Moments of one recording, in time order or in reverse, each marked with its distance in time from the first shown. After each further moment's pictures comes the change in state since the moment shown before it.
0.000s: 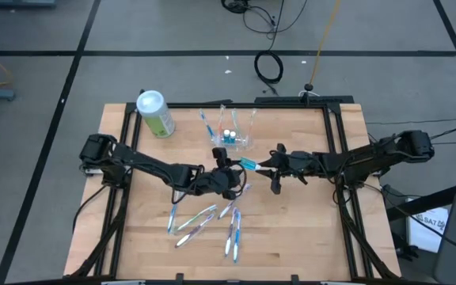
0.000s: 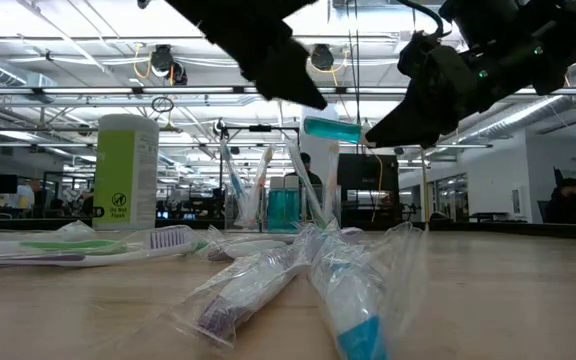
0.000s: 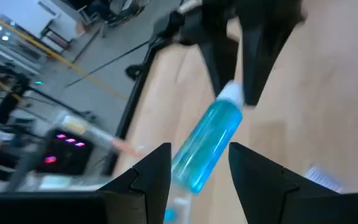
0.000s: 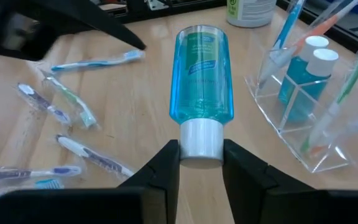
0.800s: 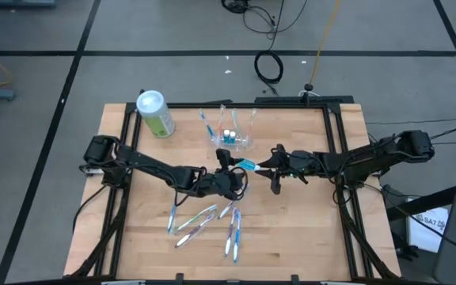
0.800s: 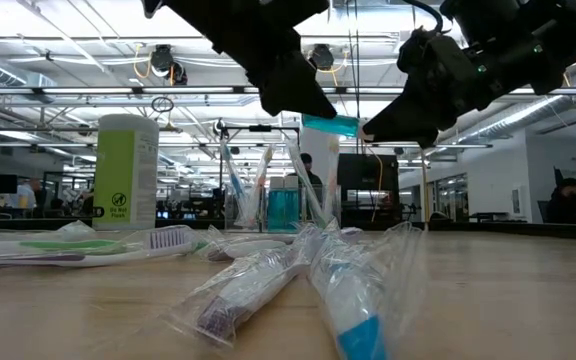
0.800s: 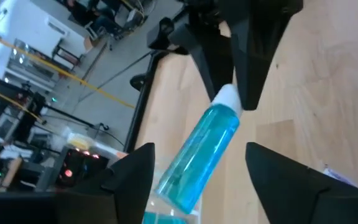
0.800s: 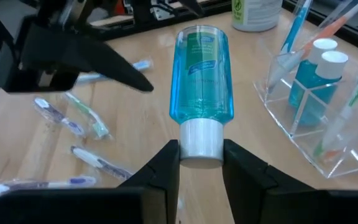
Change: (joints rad) left arm -0.008 0.043 0.000 0.083 -0.017 0.124; right arm -0.002 0.000 0.000 0.032 -0.027 0.048
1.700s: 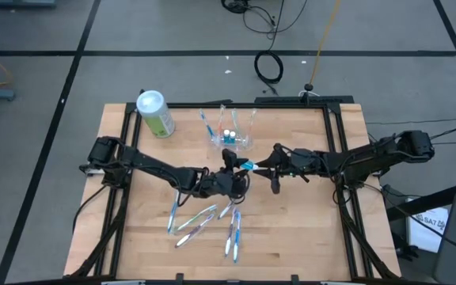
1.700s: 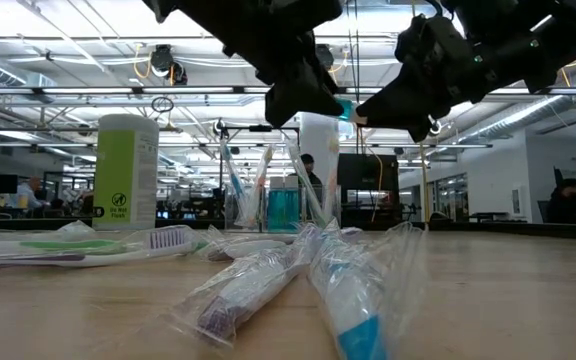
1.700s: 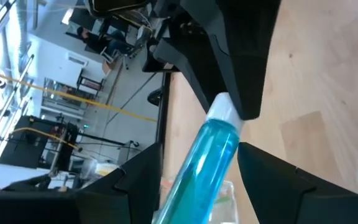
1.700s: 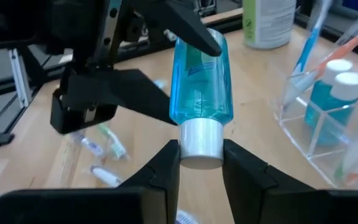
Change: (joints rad) left arm 0.009 0.042 0.024 0.089 -0.035 0.271; right arm -0.007 0.000 0.010 0.067 -0.048 0.024
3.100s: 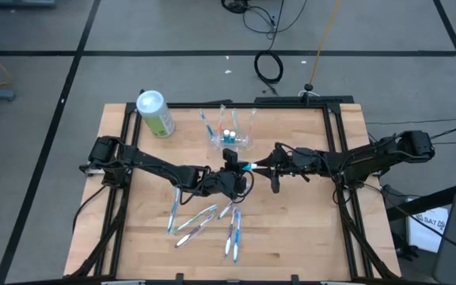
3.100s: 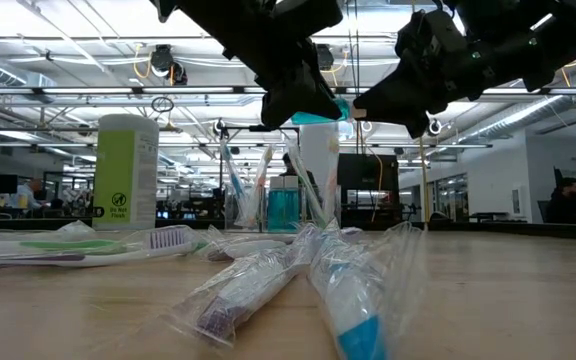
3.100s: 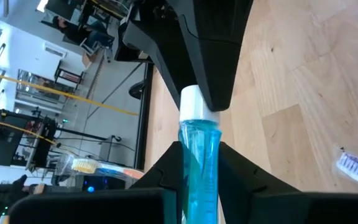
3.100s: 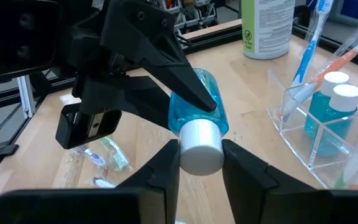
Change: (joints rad) left arm 0.016 0.000 0.026 -0.101 0.054 -0.084; right arm -0.001 -0.001 0.000 0.026 0.000 0.001
